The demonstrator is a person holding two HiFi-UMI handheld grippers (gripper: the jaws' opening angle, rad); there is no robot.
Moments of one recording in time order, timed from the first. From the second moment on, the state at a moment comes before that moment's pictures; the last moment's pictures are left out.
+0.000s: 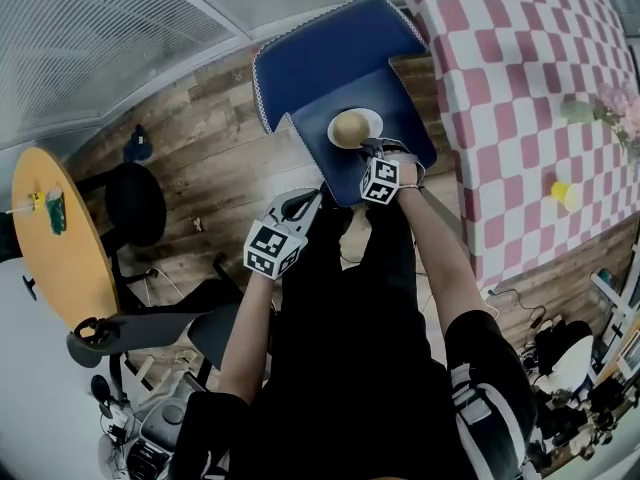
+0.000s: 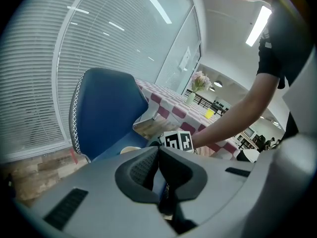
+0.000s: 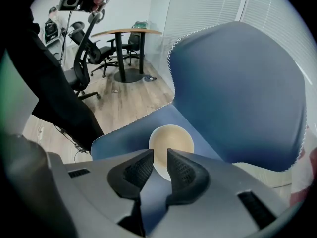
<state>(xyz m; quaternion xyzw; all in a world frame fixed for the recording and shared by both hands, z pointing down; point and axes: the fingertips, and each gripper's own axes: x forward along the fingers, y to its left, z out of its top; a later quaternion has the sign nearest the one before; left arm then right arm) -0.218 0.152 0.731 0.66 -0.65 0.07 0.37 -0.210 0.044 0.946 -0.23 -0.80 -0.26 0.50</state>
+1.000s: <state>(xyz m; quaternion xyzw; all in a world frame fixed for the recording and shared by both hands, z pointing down) -0.249 0.135 0.794 0.66 -0.65 0.07 0.38 -0.227 0.056 1.044 -0.27 -0.75 -0.35 0.50</state>
